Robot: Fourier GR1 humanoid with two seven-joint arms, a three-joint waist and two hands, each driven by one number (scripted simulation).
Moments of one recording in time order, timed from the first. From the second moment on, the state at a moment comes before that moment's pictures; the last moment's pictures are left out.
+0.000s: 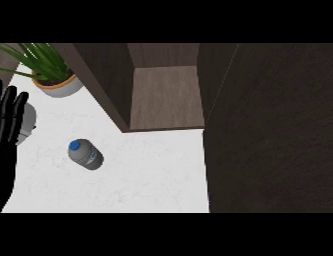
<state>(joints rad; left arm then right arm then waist) 0.01 0.10 0.04 -2.10 -0.01 -0.01 0.00 0.00 -0.11 -0.03 -2.10 0.02 0.04 0.00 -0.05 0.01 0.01</state>
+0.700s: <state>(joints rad) 0.04 0.01 -0.20 -2.10 -0.40 0.52 0.28 0.22 -0.06 0.09 -2.31 -0.13 0.08 0.20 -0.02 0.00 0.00</state>
